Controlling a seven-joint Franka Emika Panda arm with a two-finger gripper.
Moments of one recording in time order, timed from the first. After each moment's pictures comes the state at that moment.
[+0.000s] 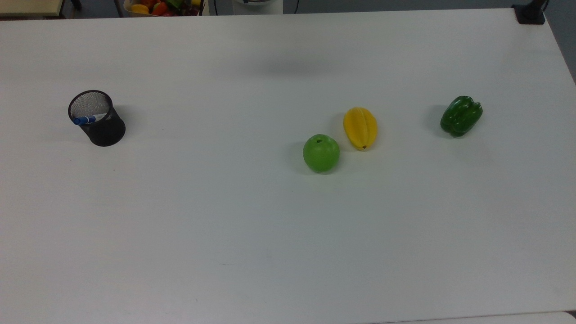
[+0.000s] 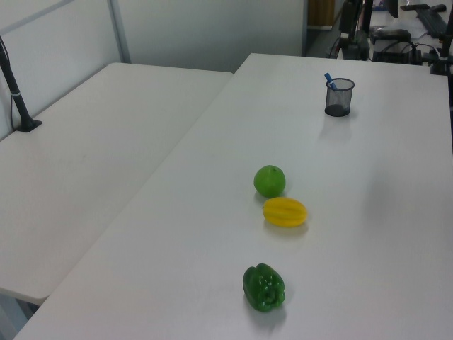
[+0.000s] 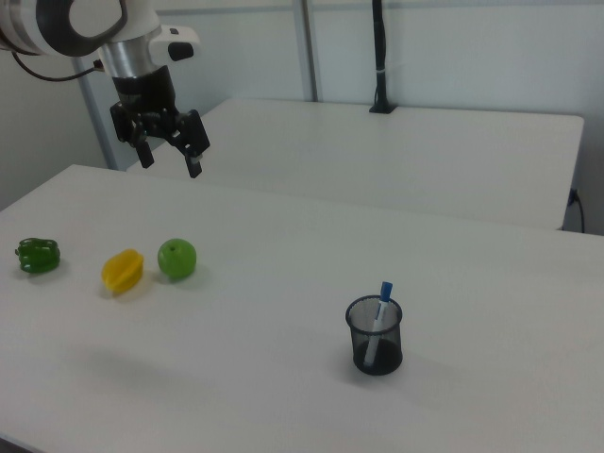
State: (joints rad) arm 0.07 -0.03 -0.05 -1.61 0.03 1.66 -0.07
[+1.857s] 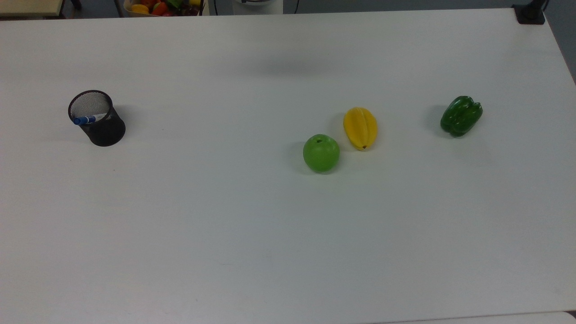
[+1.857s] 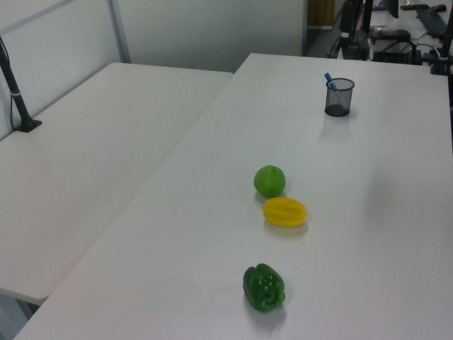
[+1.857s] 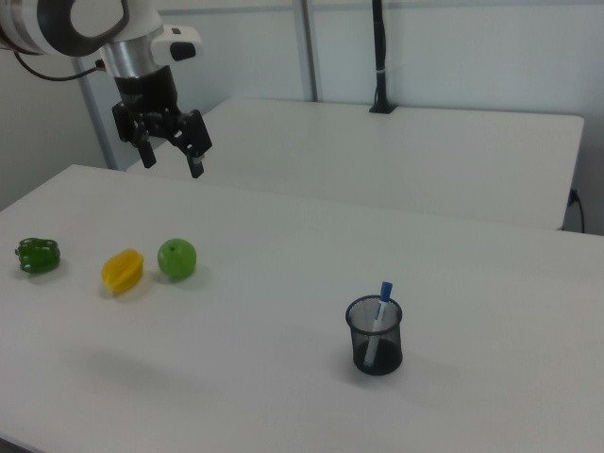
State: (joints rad) arm 0.07 -0.03 -0.06 -1.61 0.03 1.66 -0.07
